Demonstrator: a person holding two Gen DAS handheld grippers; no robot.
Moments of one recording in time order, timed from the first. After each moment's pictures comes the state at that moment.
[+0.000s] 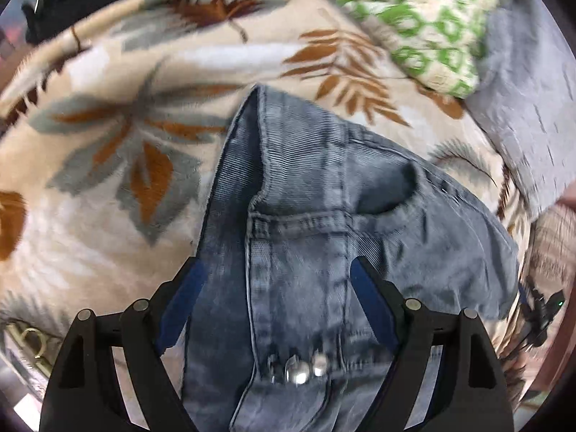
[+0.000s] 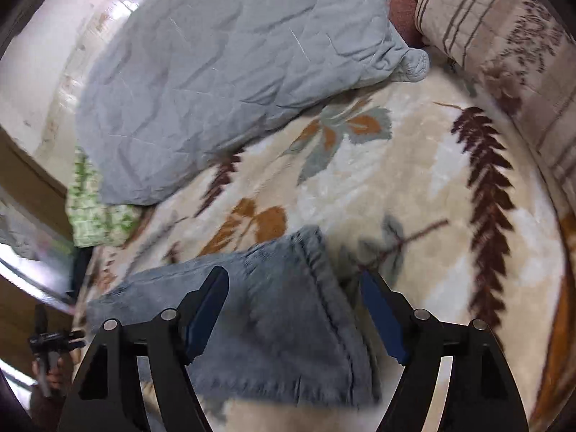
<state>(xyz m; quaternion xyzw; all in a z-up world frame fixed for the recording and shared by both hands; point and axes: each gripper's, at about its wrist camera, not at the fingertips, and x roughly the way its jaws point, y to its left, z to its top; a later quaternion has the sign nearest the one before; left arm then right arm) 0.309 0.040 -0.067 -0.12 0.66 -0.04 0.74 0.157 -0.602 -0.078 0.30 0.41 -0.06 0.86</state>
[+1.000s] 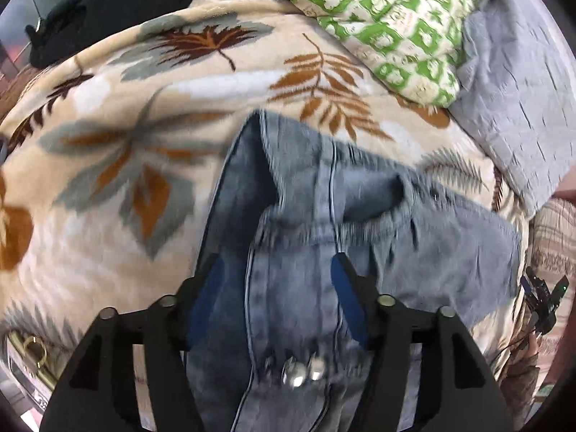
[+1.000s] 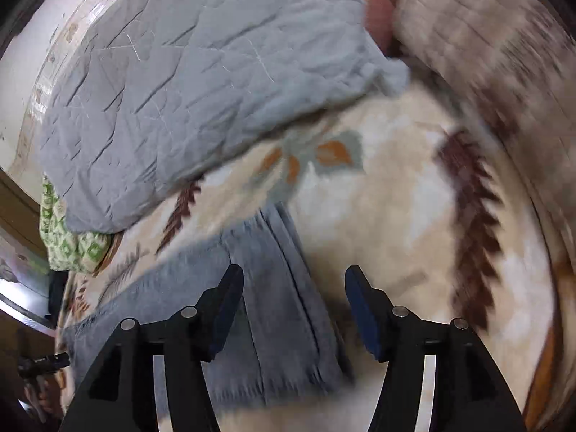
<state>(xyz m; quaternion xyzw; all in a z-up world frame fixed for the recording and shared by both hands) 0.298 0.045 -0.051 -0.10 0.62 -0.05 0.78 0.149 -0.639 -0.088 0.30 0.41 -0.11 0.86</state>
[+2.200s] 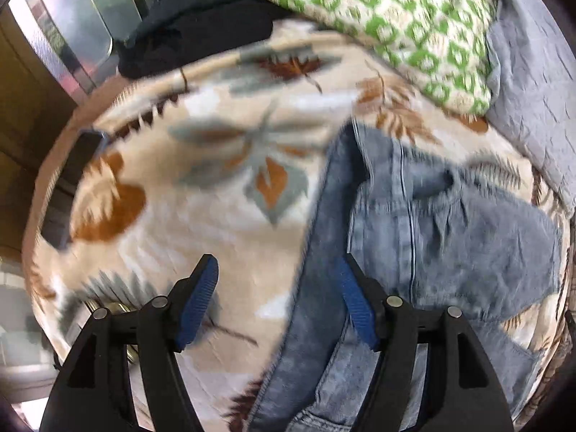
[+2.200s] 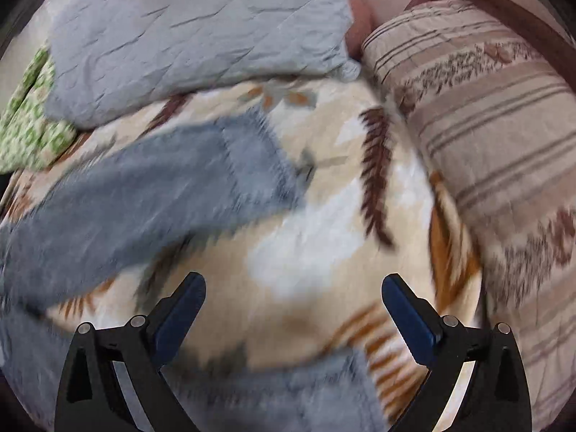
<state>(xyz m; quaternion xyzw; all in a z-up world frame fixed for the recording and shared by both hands) 0.264 0.097 -0.007 -0.03 0.58 0.05 0.81 0.082 -0.547 -0.035 0.12 0.47 -0.23 0.84</state>
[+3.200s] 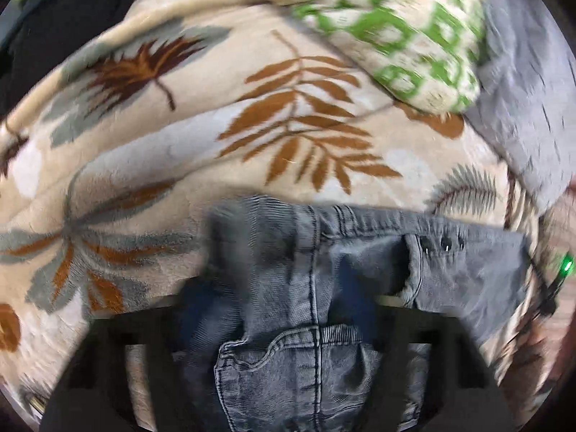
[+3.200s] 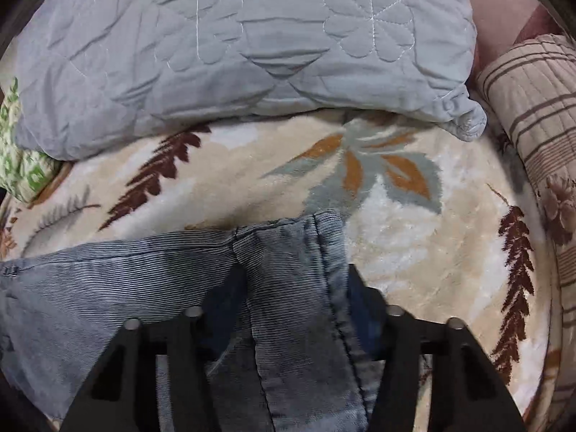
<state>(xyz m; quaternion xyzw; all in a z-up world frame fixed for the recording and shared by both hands) 0.389 0.018 -0.079 -0.05 0.65 -0.08 0.75 0.247 -0.579 -0.097 0.10 0.47 -0.14 0.86</state>
